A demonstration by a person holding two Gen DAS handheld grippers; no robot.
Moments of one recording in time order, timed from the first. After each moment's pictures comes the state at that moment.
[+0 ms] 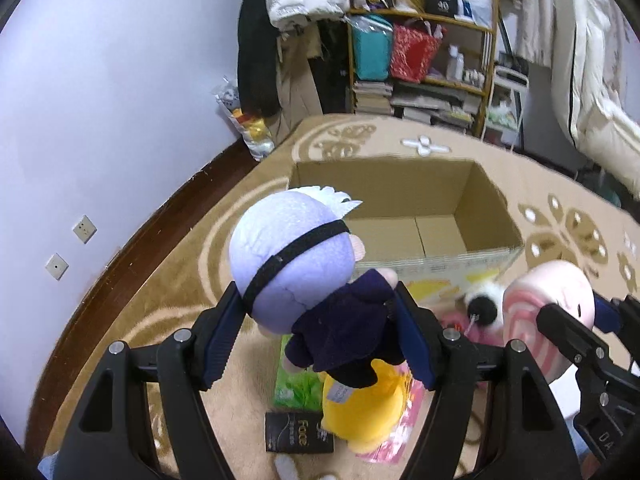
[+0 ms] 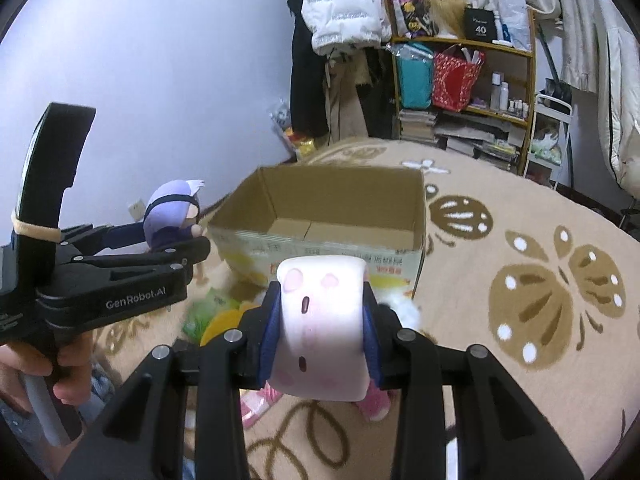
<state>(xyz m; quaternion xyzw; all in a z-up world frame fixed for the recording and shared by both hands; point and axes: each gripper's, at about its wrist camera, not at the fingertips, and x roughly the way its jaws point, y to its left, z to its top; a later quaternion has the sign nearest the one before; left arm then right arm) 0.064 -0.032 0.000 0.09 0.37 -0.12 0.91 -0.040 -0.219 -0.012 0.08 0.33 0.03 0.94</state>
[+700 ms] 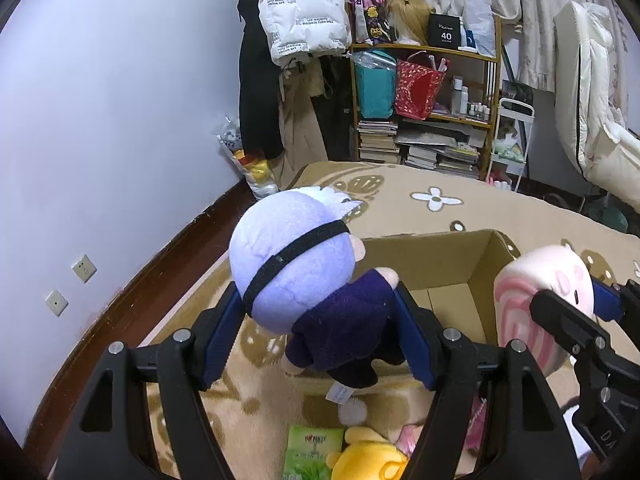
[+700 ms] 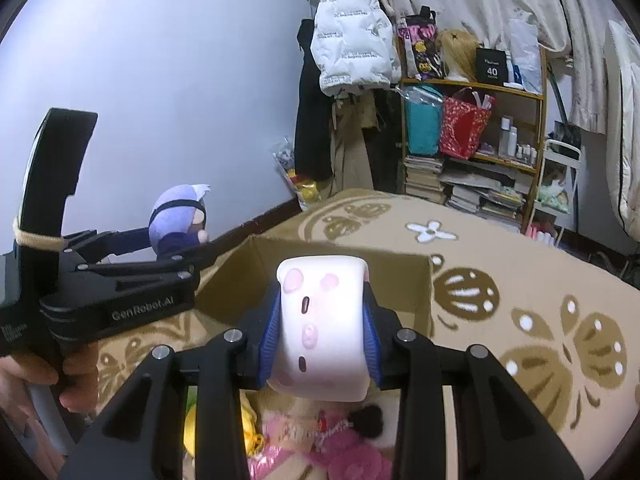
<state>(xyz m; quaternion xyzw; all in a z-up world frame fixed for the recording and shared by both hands) 0.122 -0.052 0.021 0.10 0.31 -0.12 0.94 0.023 -0.224 0.013 0.05 0.26 0.04 0.96</state>
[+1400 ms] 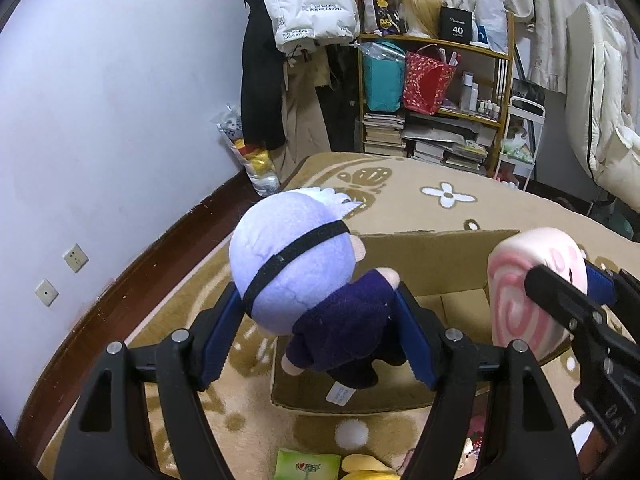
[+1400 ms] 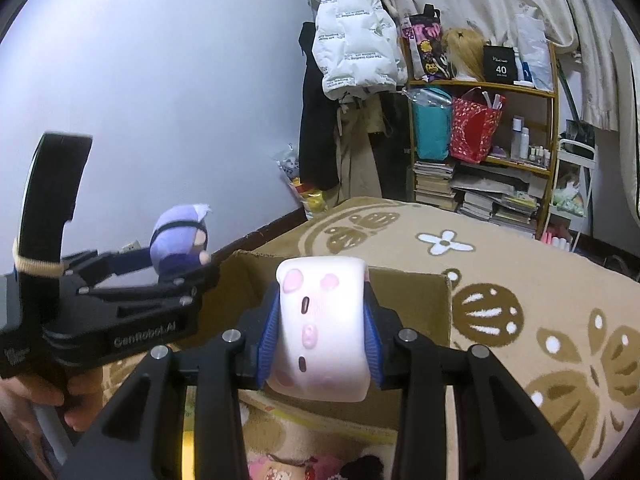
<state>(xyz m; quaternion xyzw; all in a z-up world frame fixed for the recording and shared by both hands) 0.152 -0.061 -0.014 0.09 0.33 -0.11 0.93 0.067 -0.240 -0.015 0.07 0.25 0.05 0.96</state>
